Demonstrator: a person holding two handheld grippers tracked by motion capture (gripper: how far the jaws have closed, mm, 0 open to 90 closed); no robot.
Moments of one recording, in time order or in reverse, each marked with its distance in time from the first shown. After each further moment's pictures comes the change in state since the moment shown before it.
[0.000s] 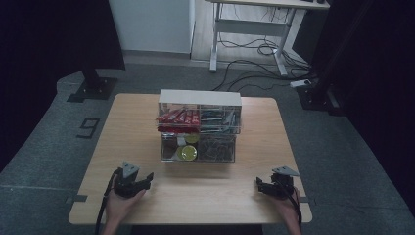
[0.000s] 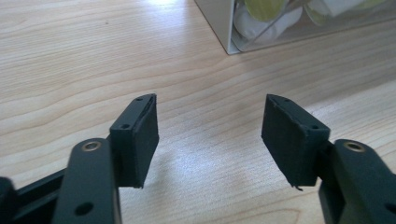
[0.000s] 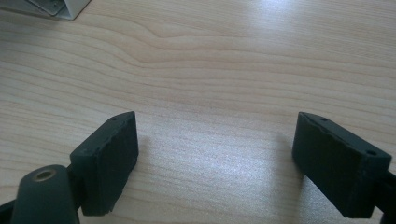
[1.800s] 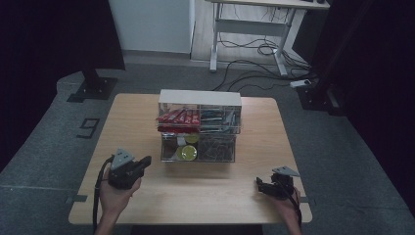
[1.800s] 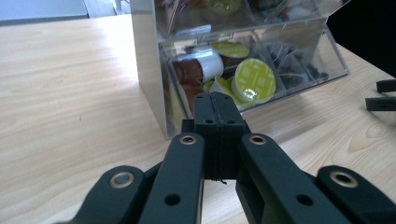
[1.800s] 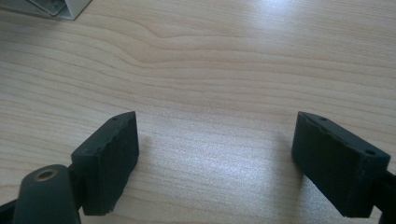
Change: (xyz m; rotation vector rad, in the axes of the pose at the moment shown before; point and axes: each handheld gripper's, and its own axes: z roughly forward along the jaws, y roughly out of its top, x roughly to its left) left arm -0.025 0.068 -0.069 -0.165 -0.161 0.033; right arm 0.000 0.000 0.000 0.000 0.002 0.002
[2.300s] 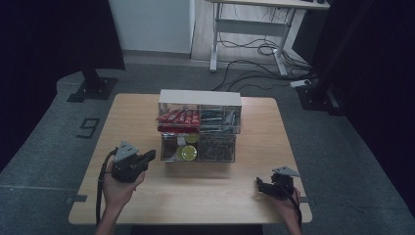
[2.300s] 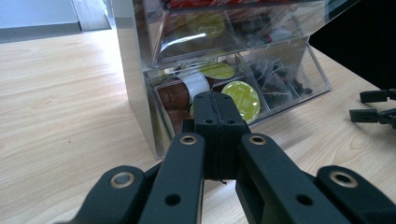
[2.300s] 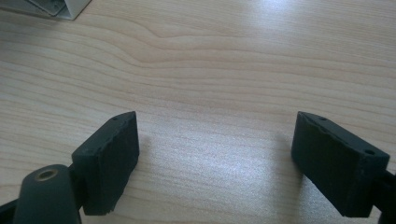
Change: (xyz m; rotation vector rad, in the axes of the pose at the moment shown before) left arm -0.007 0.022 0.003 -0.009 -0.032 0.007; right arm 0.000 0.000 0.000 -0.002 -0.001 -0.001
